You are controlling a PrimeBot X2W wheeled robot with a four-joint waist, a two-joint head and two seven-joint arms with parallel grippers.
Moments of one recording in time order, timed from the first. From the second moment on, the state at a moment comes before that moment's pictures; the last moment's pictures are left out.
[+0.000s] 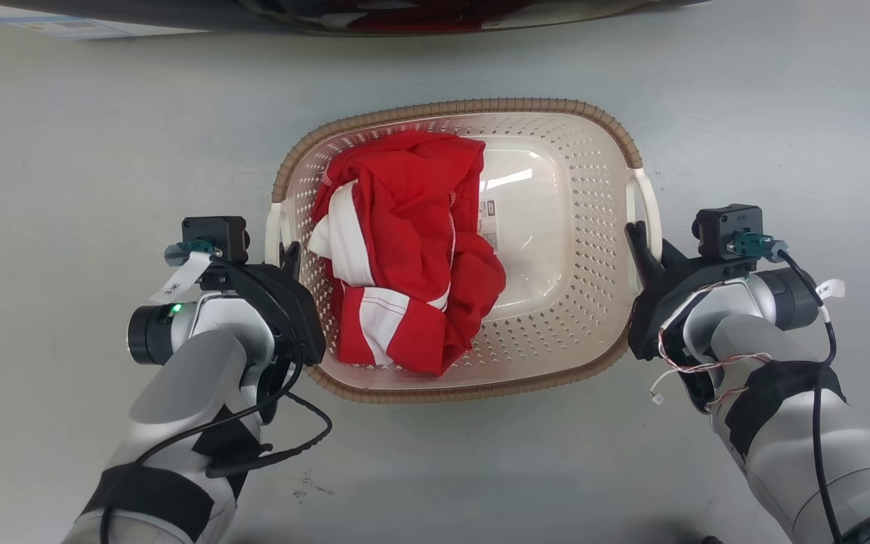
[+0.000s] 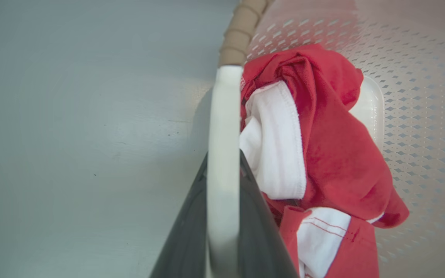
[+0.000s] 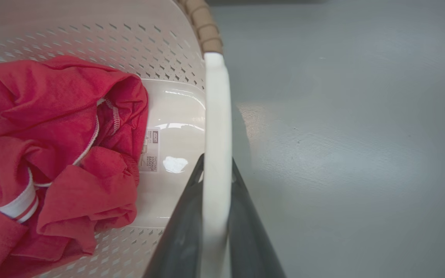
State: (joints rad) left arm -0.90 0.03 -0.54 1.18 -0.74 -0.05 -0.08; right arm -0.95 -0.09 0.65 1.24 0.56 0.10 -0.19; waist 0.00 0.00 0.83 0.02
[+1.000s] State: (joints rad) left arm -0.87 0.03 -0.57 1.22 -0.80 -0.08 -0.14; right arm -0.95 -0.09 0.68 1.24 0.56 0.12 -0.23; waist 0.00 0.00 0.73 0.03
